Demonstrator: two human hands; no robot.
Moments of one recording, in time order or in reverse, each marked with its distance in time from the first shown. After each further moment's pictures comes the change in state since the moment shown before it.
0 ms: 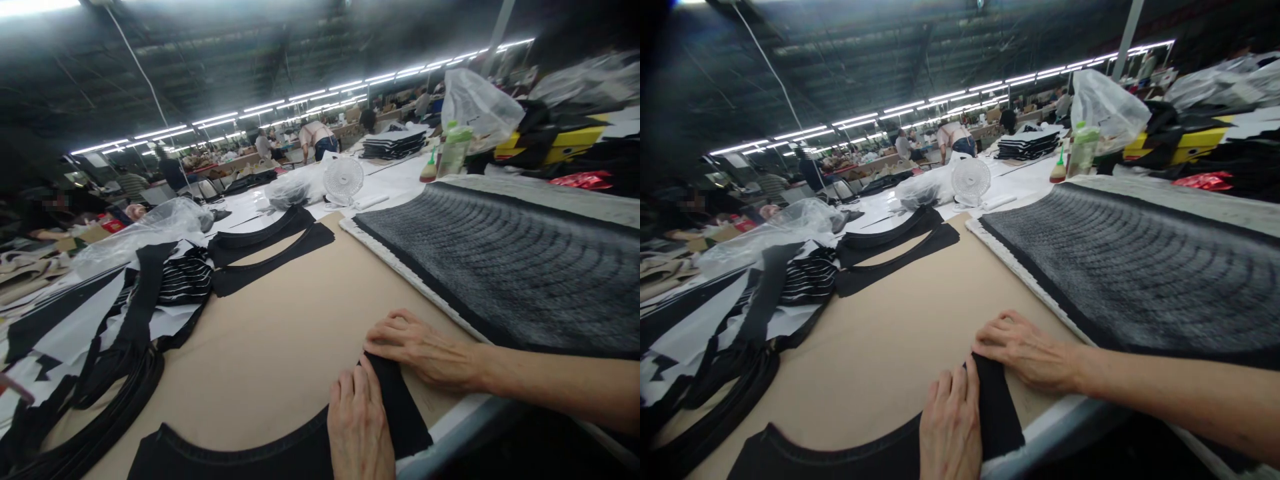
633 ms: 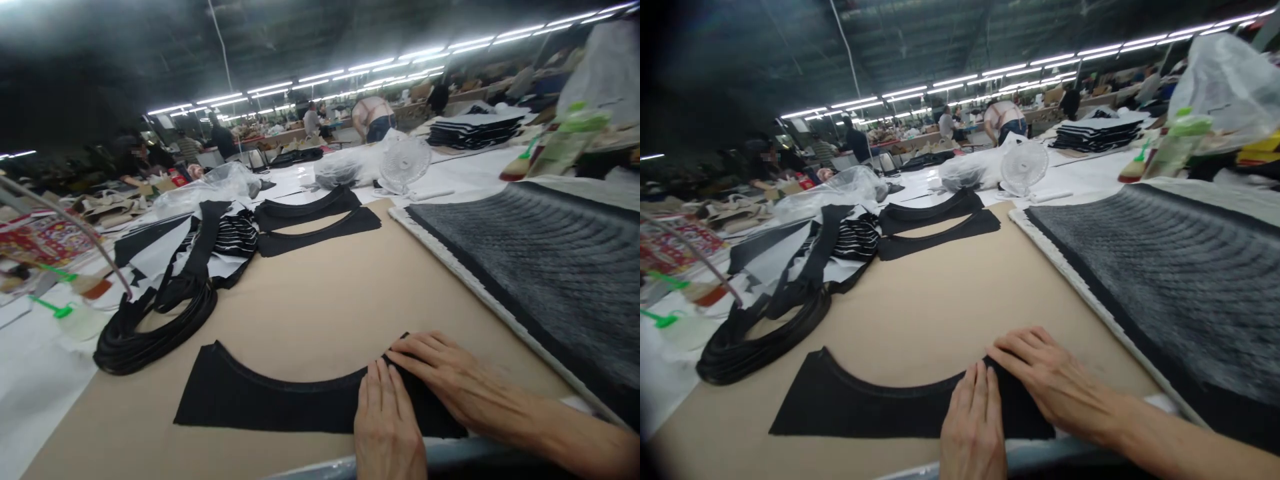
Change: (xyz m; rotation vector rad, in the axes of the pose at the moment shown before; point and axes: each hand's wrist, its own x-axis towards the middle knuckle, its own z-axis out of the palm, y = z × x) left_hand -0.042 0.012 0.017 -0.119 0.322 -0.148; right_hand 0.009 -0.035 0.022 -0.059 0.129 -0.019
